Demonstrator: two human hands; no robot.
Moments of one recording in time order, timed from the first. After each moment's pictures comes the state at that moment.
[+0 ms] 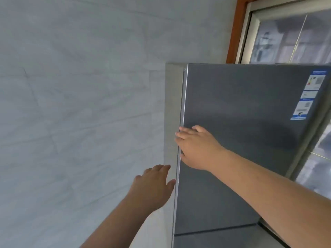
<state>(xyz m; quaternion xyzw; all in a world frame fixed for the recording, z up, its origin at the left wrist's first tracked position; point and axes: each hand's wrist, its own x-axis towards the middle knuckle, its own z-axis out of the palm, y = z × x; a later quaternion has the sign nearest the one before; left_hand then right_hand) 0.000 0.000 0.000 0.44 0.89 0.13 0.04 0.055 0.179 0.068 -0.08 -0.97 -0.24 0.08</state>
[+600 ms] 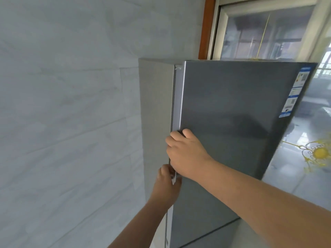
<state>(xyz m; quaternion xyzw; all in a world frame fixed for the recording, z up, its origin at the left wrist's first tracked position) -0.097 0.139 -0.090 0.40 0.78 0.46 0.15 -0.022 0.213 0.040 -0.10 -0.91 -0.35 0.19</state>
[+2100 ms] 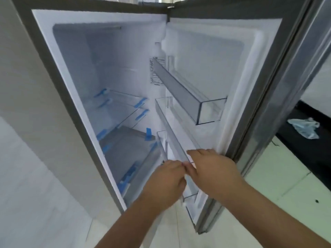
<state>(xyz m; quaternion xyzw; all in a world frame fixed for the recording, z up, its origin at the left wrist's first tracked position) -0.013 0.162 -0.110 0.86 0.43 0.22 0.15 0.150 0.136 -0.039 -0.66 -0.75 -0.04 0.04</state>
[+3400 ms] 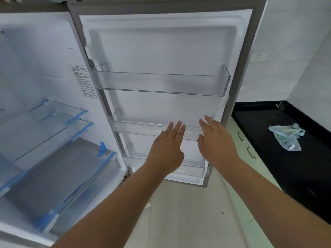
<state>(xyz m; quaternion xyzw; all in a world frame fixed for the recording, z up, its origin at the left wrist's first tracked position) 0.318 0.348 -0.086 0.85 0.49 0.15 0.04 0.497 0.328 -0.061 -0.72 -0.68 -0.01 0.15</state>
